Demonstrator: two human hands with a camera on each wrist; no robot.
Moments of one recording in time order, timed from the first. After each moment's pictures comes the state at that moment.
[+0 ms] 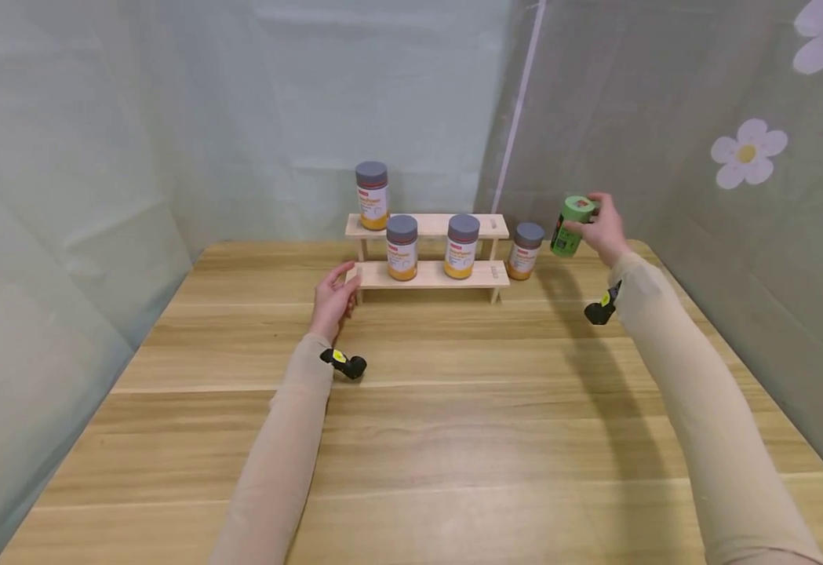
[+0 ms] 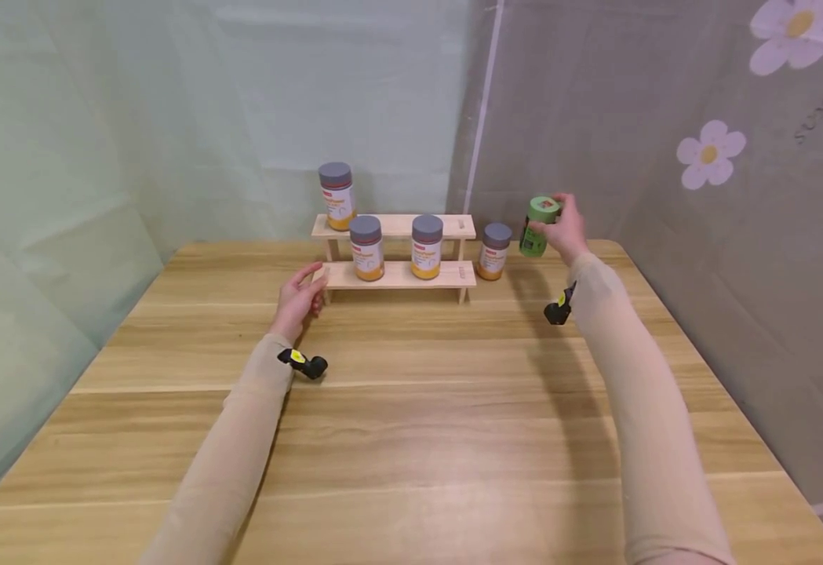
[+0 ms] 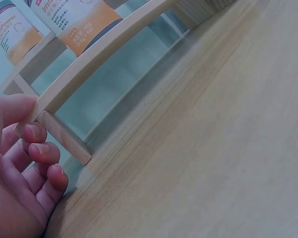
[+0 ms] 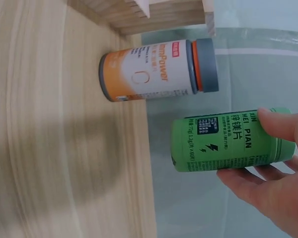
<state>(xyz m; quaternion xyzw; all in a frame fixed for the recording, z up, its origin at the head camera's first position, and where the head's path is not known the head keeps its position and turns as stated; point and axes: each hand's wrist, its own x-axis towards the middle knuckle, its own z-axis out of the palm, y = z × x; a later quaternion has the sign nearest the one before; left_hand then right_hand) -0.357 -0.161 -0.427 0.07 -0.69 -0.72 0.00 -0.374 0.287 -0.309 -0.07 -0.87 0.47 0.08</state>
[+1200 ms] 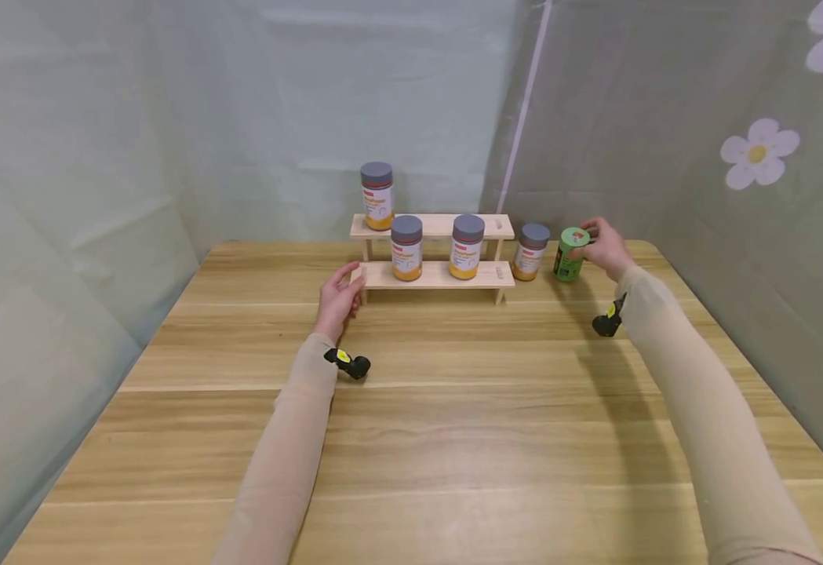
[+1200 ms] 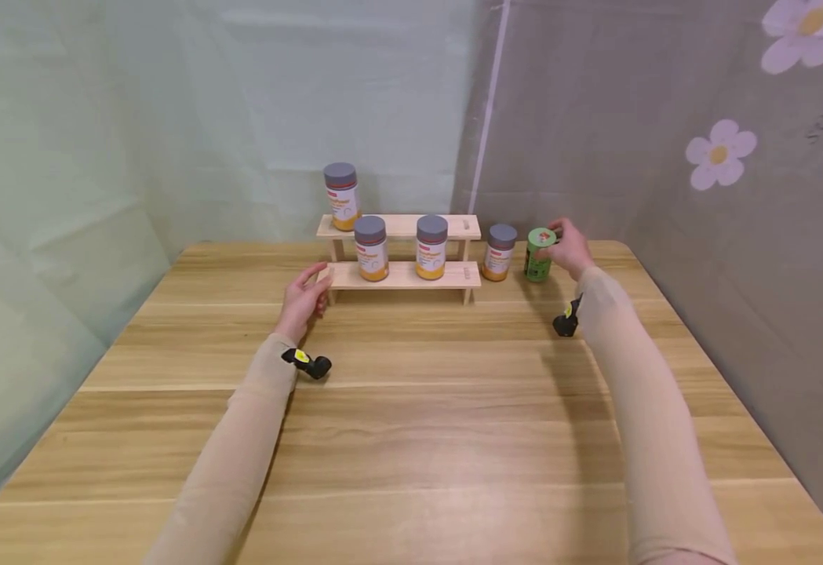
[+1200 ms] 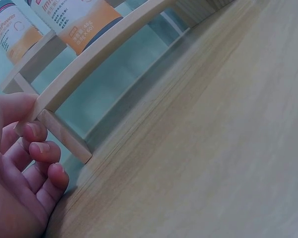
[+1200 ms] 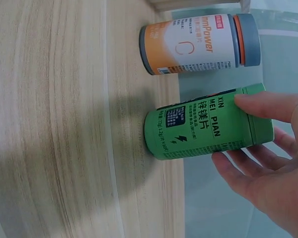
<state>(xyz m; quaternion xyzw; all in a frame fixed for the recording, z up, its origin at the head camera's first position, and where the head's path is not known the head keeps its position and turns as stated) -0.359 -0.161 -0.433 0.07 -0.69 -0.72 0.01 -0.375 0.304 -0.343 -0.03 -0.90 0.44 0.01</state>
